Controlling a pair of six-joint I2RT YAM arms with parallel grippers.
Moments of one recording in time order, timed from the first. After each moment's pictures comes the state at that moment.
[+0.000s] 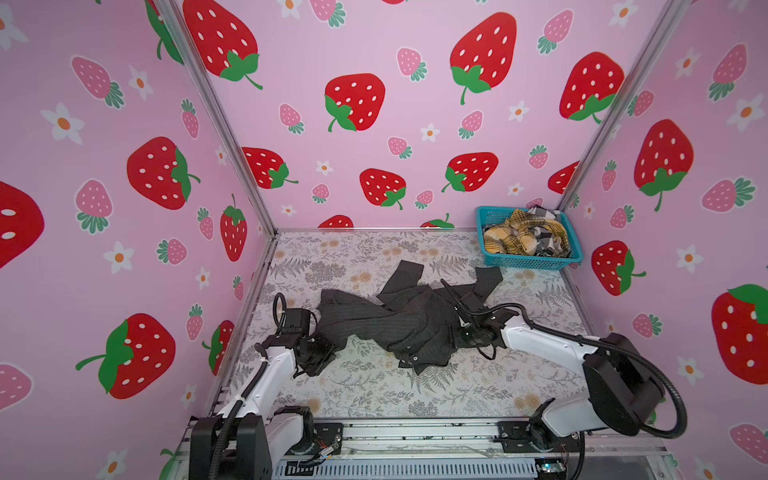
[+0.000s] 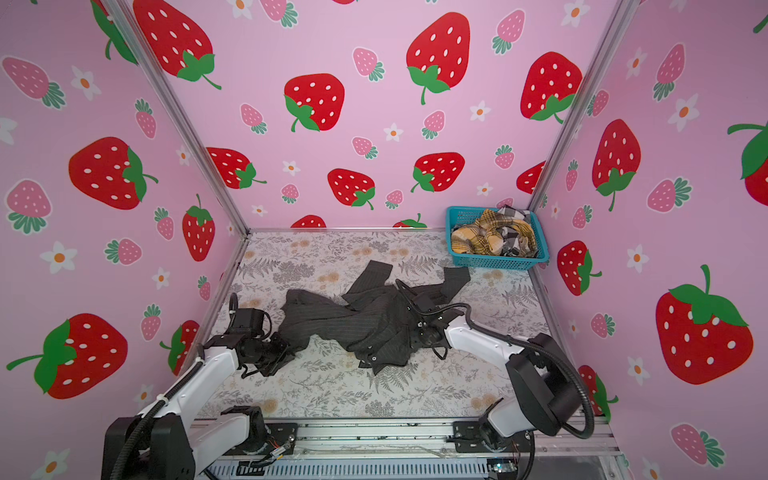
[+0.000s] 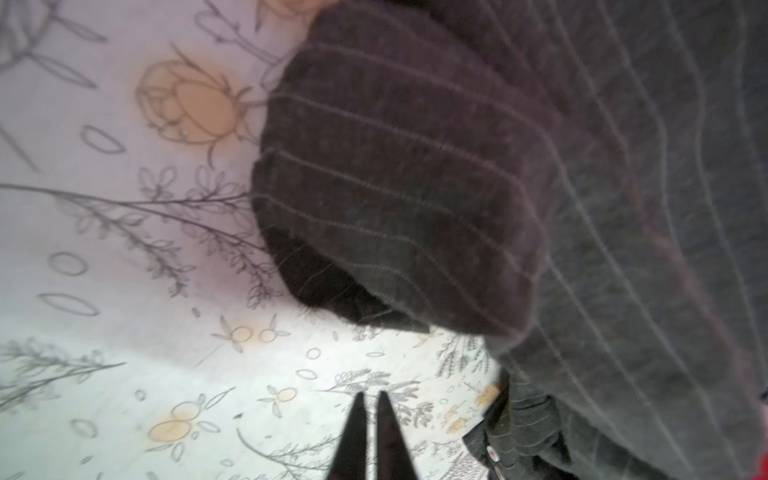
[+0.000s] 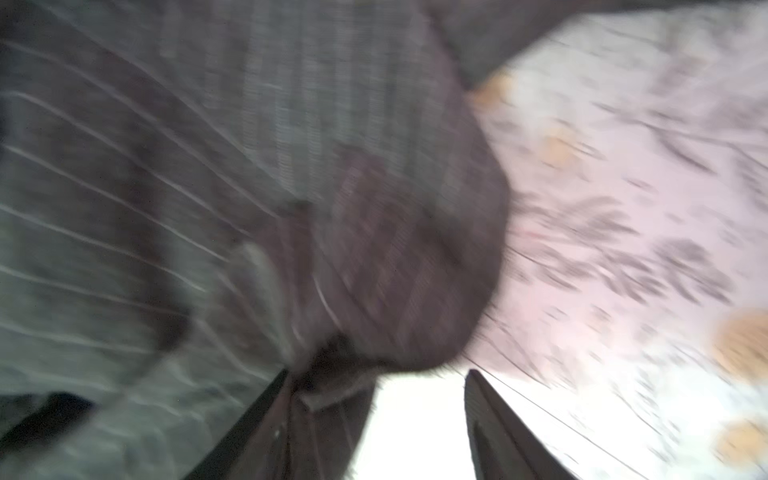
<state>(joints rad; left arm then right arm) 0.04 1.06 0.51 -0.72 0.34 -0.87 0.73 1.41 0.77 -0.54 0.08 0.51</state>
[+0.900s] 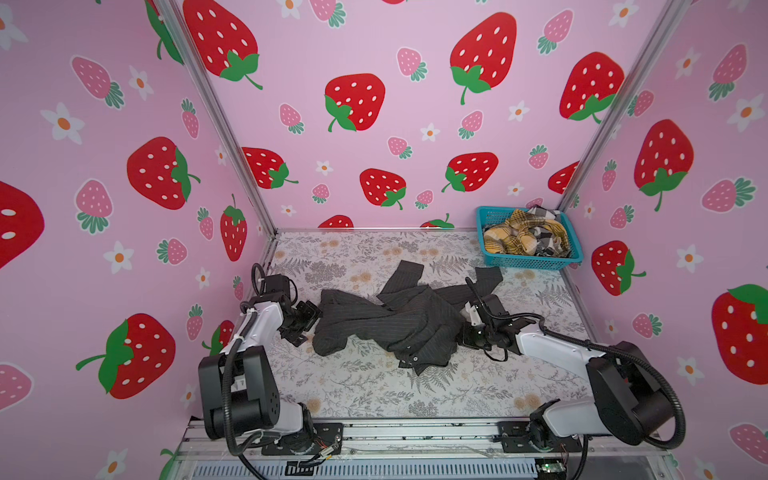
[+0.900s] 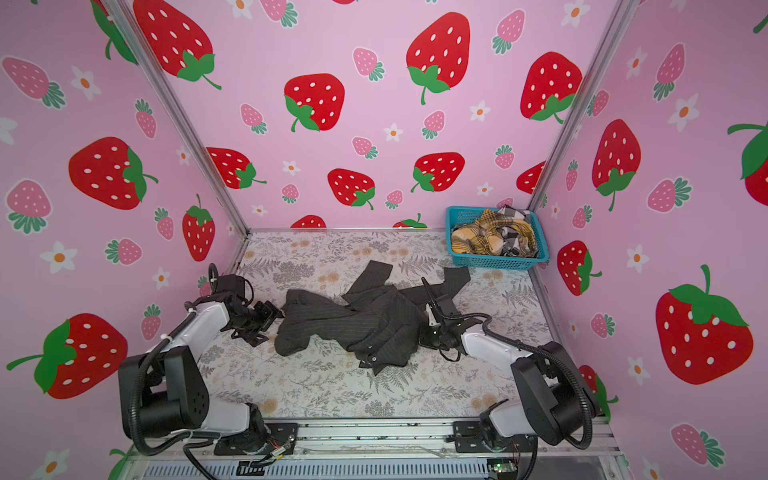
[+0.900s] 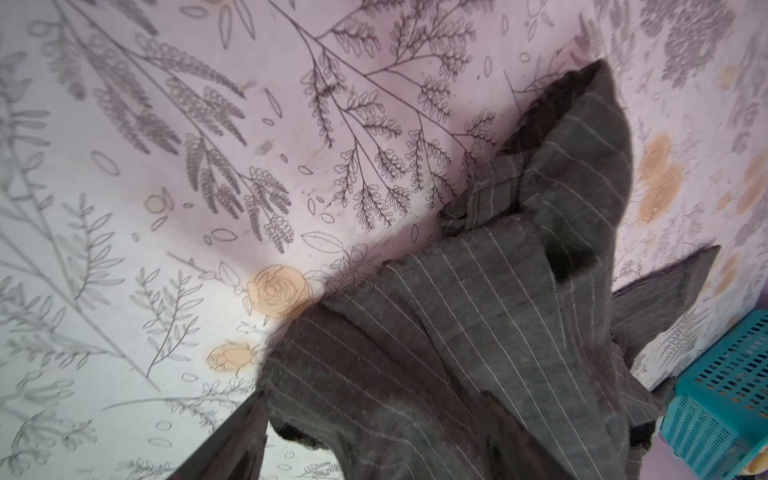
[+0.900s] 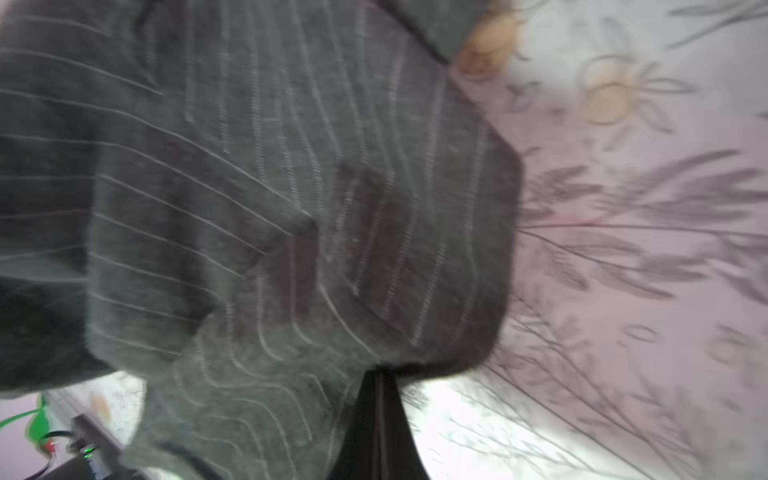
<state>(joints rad) 0.23 1.47 0.90 -0.74 0.32 -0.72 0.57 1.39 0.63 -0.29 -0.23 0.62</state>
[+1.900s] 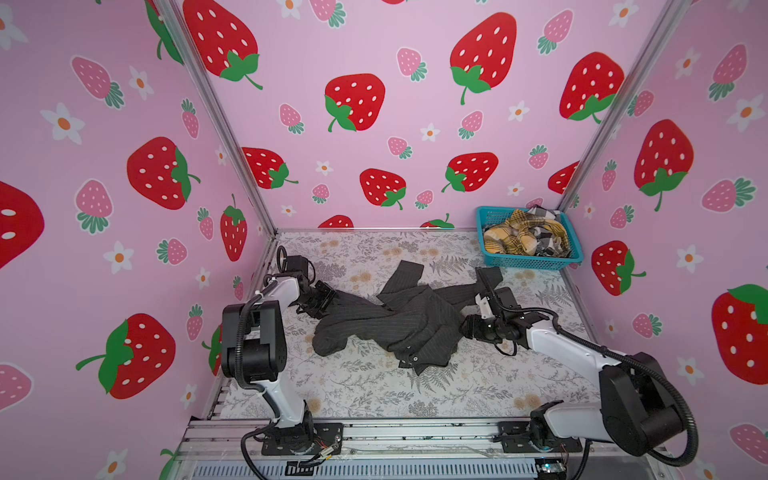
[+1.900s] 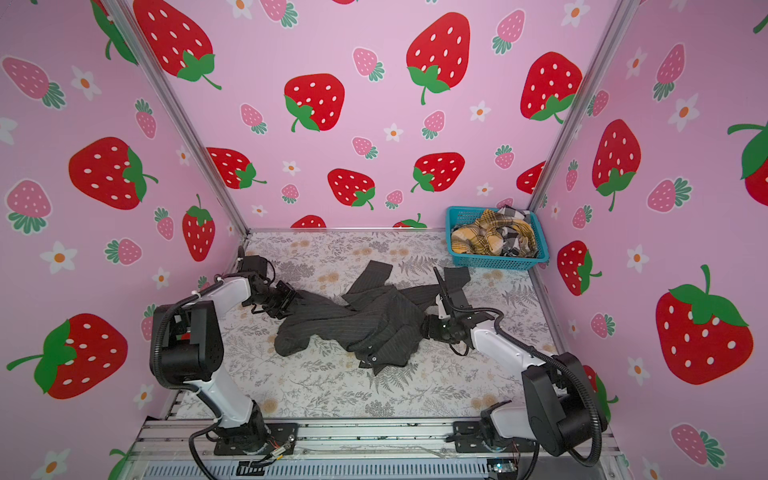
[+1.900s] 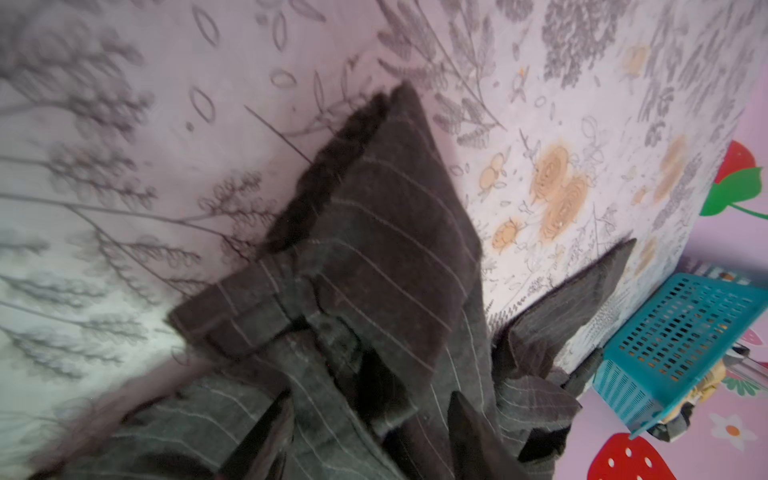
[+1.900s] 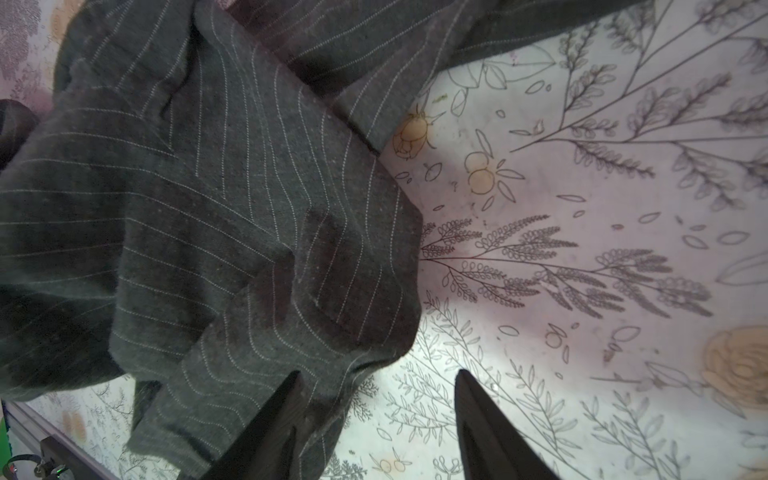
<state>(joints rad) 0.10 1.76 1.11 -0.62 0.47 -0.81 0.48 1.35 0.69 -0.38 -0.24 0.51</state>
